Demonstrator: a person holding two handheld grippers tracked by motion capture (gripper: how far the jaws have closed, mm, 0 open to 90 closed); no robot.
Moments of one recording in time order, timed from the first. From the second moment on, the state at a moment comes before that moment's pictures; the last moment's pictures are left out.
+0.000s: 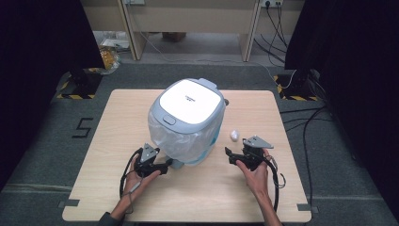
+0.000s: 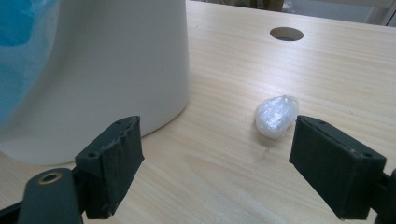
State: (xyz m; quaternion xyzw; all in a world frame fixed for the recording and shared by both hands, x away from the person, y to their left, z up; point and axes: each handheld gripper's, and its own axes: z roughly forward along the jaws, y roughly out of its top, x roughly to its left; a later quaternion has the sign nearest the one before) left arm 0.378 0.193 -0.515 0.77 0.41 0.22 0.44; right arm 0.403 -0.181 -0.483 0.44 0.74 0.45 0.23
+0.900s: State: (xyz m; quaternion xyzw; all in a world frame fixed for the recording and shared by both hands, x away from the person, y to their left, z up) left arm 0.380 0.188 -0.520 0.79 0.40 0.22 0.41; right arm 0.409 -0.187 -0.496 0.45 0.75 0.42 0.23
